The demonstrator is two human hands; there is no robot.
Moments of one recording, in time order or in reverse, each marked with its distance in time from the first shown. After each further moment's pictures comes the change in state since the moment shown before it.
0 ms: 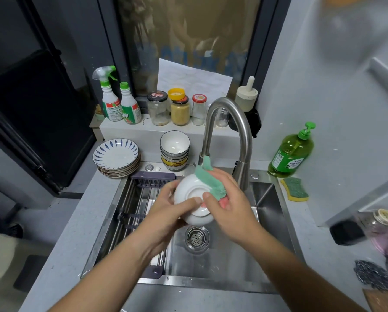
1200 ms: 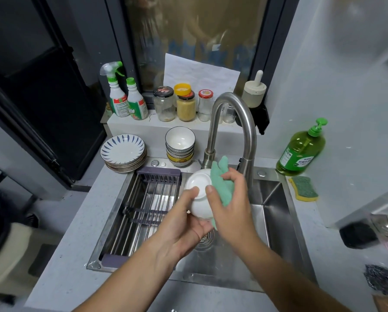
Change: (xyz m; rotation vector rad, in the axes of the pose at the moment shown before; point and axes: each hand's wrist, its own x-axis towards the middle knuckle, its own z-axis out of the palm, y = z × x) left_hand -0.005 -0.015 0.037 -0.511 -0.008 -0.313; right_hand -0.010 0.002 0.012 -0.109 0.253 0.005
